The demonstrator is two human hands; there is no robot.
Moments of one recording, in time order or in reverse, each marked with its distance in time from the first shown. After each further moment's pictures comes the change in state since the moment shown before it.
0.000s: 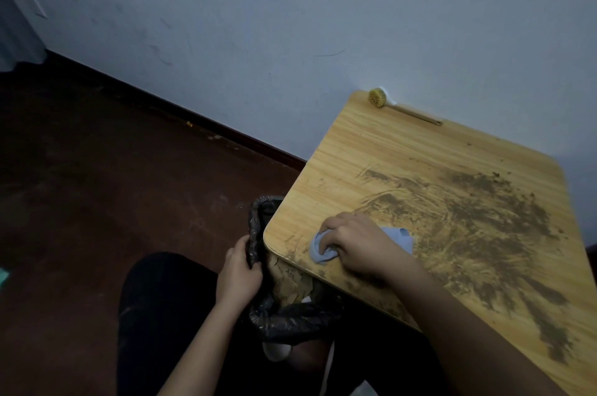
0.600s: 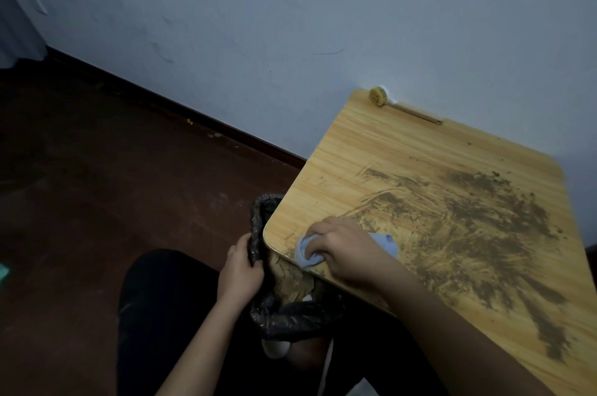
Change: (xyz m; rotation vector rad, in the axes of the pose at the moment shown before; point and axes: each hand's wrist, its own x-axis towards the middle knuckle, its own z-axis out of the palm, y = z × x) left_hand -0.001 0.002 0.001 0.014 -0.031 -0.002; right_hand 0.002 -0.019 0.010 0.053 0.088 -0.062
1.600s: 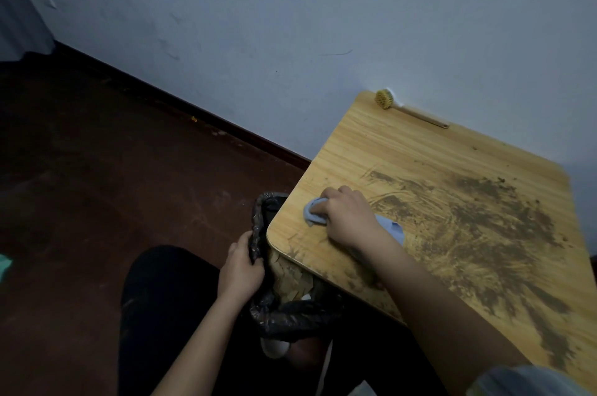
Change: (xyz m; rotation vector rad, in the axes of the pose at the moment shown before) left_hand 0.003 -0.004 -0.002 -0.007 0.022 0.002; right_hand 0.043 0.012 -0.019 -0.183 0.013 0.285
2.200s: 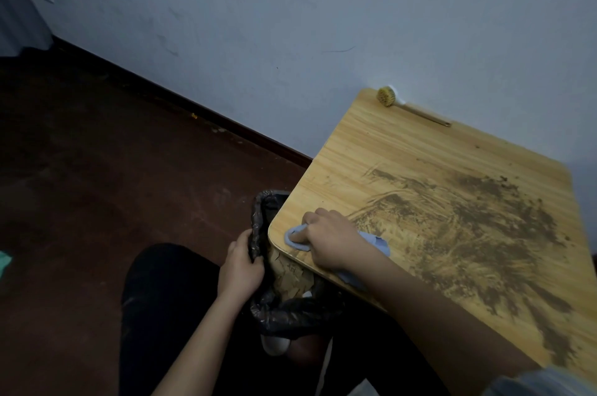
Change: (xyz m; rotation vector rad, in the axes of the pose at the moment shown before) left_hand 0.000 -0.003 -0.001 -0.016 0.002 0.006; right_hand -0.008 -0.028 0.018 -0.079 -0.117 -0.274
